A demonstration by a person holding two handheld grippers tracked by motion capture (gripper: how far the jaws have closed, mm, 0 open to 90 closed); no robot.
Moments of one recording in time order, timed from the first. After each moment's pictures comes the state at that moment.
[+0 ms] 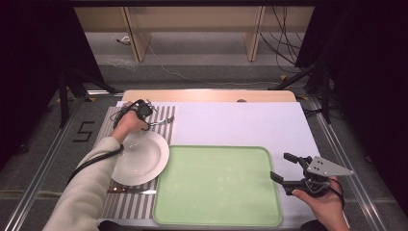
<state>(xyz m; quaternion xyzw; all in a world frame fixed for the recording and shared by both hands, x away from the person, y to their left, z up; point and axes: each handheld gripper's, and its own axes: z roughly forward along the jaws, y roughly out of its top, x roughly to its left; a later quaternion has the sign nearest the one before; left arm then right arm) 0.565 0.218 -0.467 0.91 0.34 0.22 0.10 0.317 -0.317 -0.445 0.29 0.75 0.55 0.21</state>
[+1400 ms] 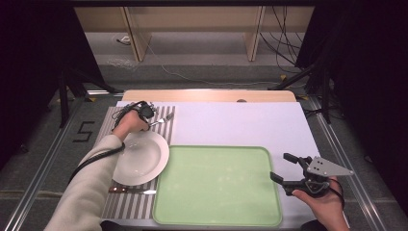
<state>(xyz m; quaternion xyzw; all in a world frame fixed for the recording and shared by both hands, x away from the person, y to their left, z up) 0.566 0.214 -0.470 0.93 0.29 0.19 0.07 0.317 -0.317 -0.445 0.29 0.75 0.55 0.20</state>
